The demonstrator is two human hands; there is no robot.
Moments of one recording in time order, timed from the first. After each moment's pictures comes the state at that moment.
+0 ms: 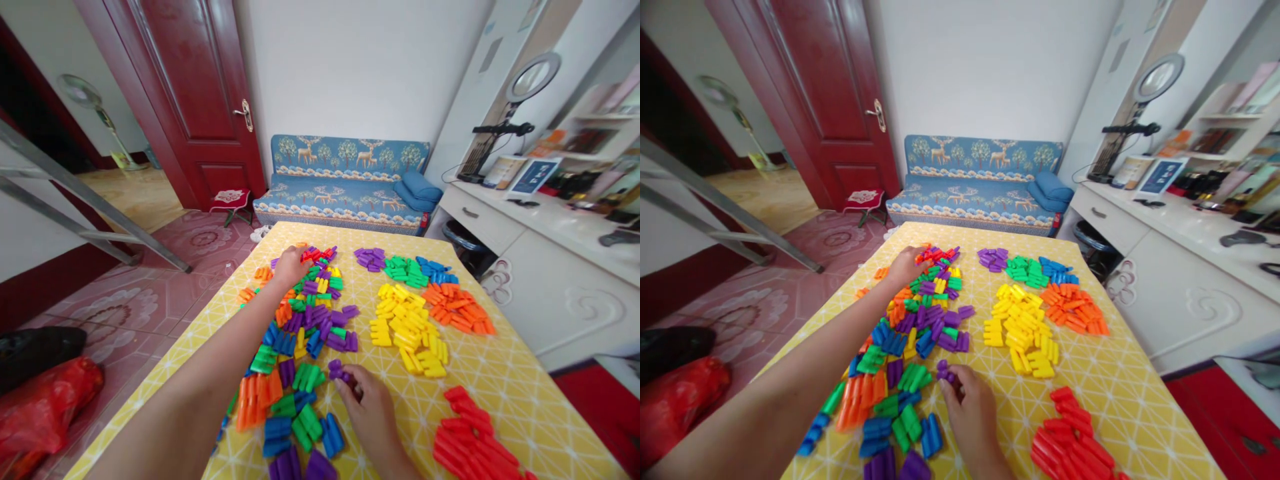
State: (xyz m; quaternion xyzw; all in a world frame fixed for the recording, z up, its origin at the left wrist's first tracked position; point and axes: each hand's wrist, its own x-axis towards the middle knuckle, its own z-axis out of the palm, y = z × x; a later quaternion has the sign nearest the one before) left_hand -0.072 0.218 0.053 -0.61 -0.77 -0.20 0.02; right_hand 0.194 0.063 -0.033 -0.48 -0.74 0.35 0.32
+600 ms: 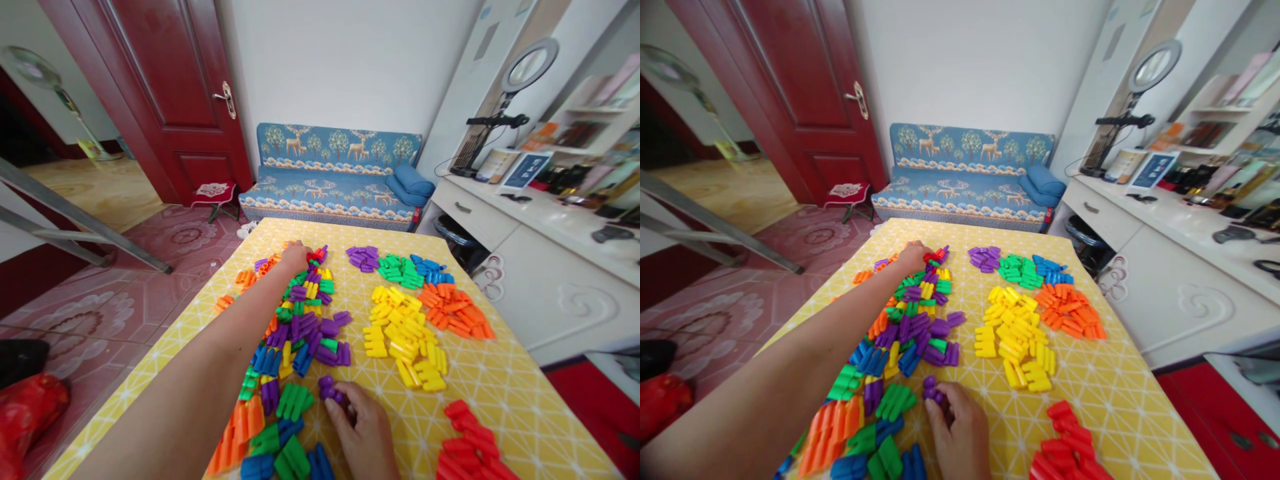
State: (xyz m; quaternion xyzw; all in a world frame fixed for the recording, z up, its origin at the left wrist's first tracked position) left_hand -0.068 0.303 0.031 -0.66 -0.75 -0.03 -0.03; right_hand 0.193 0.065 -0.034 -0.50 -0.72 0.37 0.31
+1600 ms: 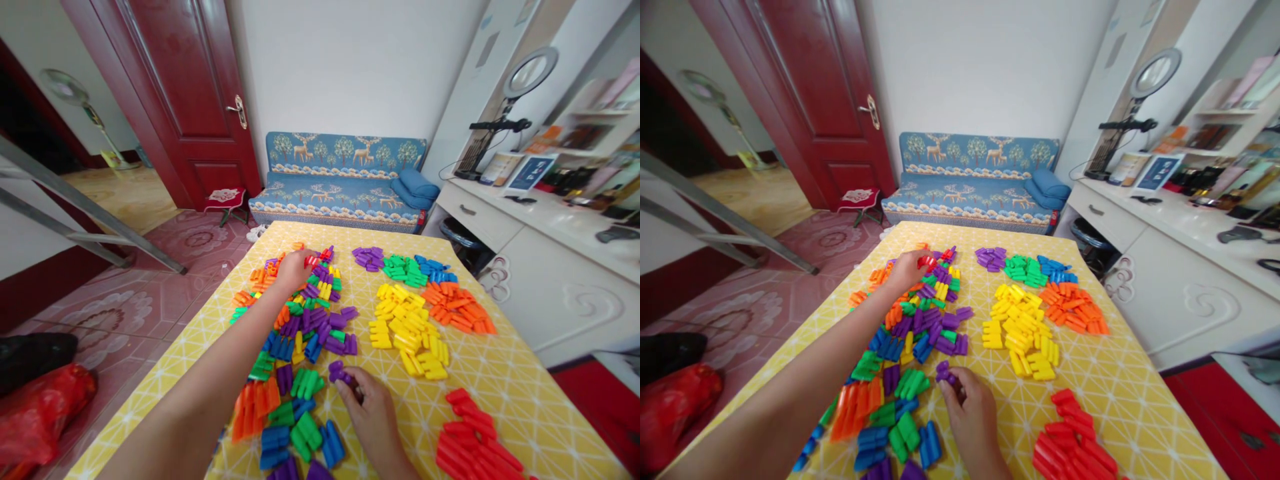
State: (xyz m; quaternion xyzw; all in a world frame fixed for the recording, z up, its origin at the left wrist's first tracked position) left_hand -0.061 0.221 0.049 -0.64 -0.70 -0.31 -0.10; right_hand 0.191 0.067 -0.029 -0.48 -0.71 0.39 0.35
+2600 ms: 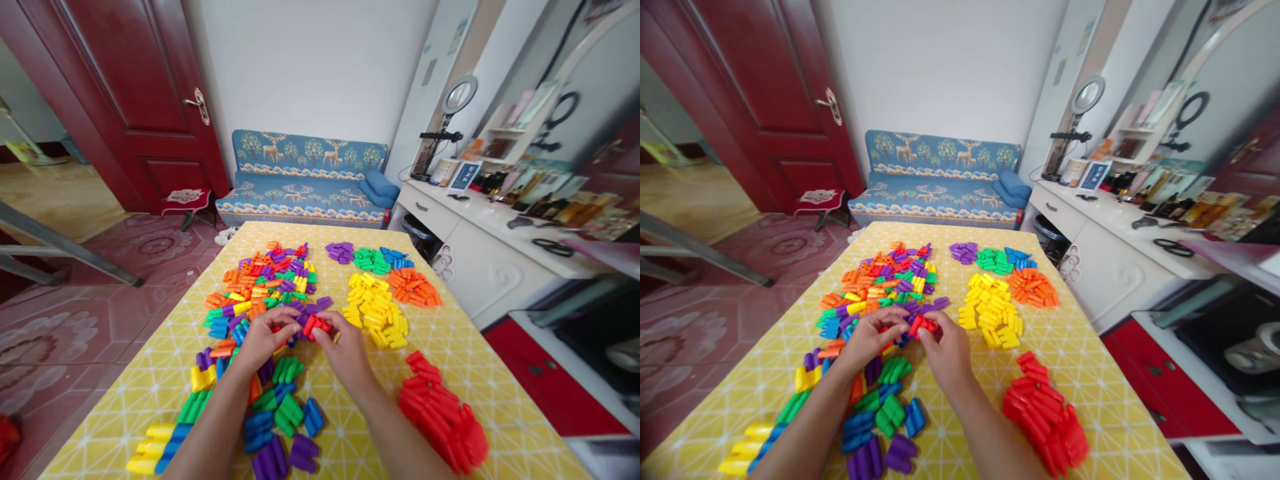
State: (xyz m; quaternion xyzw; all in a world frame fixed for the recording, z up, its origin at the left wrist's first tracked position) left_hand -0.017 0.088 -0.004 -0.54 -0.50 -0.52 -0.43; right_hand 0.172 0.098 0.028 -0.45 -0.70 0.37 0.41
